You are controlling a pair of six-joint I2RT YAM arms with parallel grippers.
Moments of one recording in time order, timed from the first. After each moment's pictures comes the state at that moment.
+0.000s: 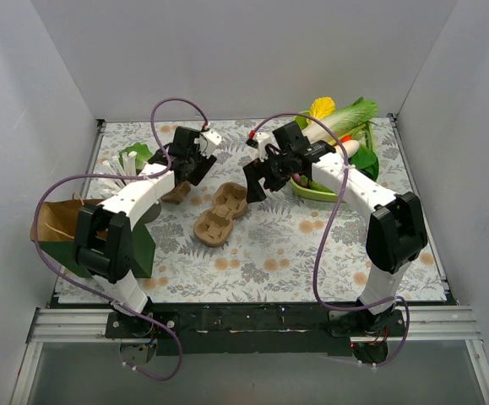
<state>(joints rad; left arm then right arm) -0.38 1.71 1.31 -0.37 -0.23 0.43 0.58 1.79 1.54 -0.67 -0.49 -0.05</state>
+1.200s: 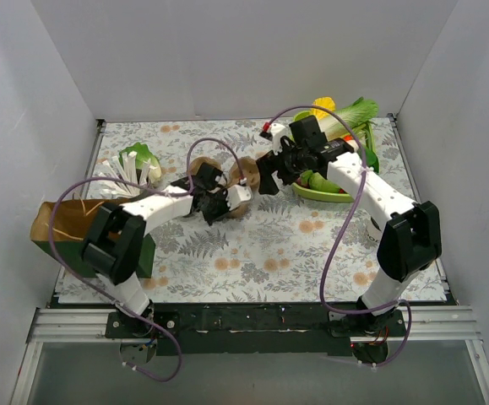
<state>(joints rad) -0.53 1.62 0.99 -0.46 0.30 0.70 0.54 1.71 1.51 -0.67 -0.44 -0.13</state>
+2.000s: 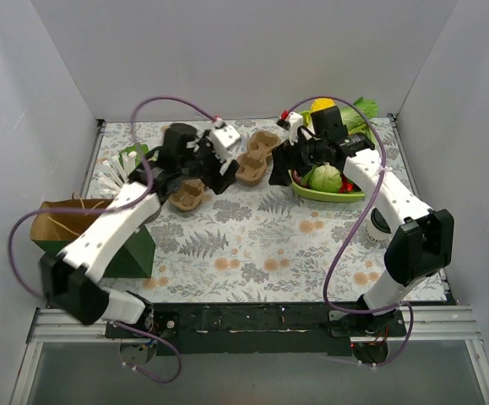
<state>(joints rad) -0.52 1.51 1.34 -0.48 0.36 0.35 0.41 1.63 1.49 -0.68 -0.55 -0.16</state>
